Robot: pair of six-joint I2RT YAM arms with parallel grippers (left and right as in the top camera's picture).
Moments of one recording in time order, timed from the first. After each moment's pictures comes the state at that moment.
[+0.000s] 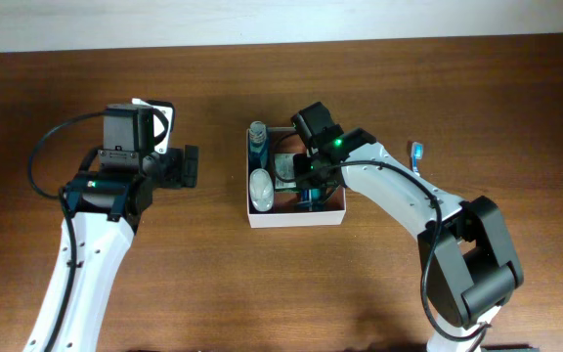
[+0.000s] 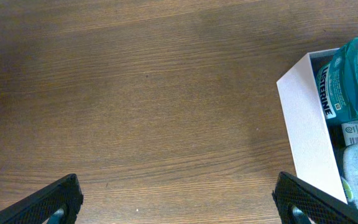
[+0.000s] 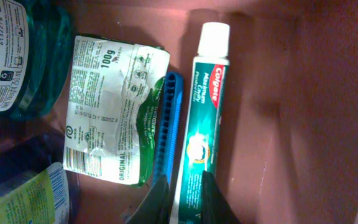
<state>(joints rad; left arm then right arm) -0.12 1.35 1.21 -0.75 -0.11 0.05 0.50 1.93 1.39 -0.70 0.01 0.40</state>
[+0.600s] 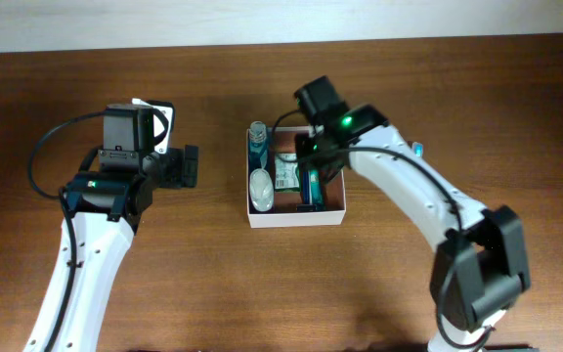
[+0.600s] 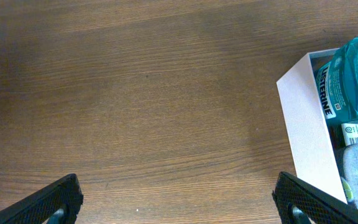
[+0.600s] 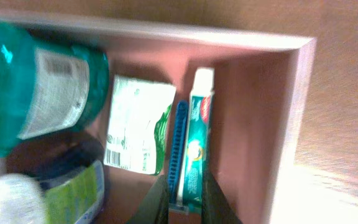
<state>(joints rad) -0.12 1.35 1.21 -0.75 -0.11 0.05 0.46 1.90 1.60 -0.89 0.01 0.37</state>
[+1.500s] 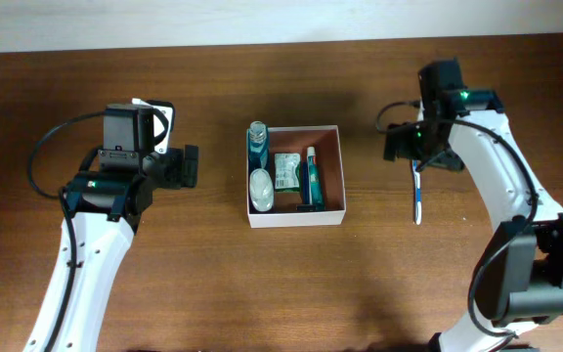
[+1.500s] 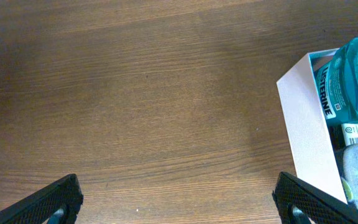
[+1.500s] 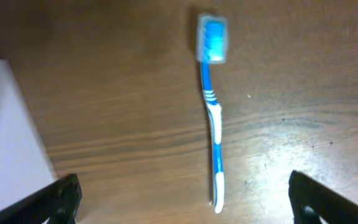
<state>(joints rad) -0.12 1.35 1.21 -0.75 -0.11 0.05 0.02 1.84 1.49 -1.03 0.03 0.25</state>
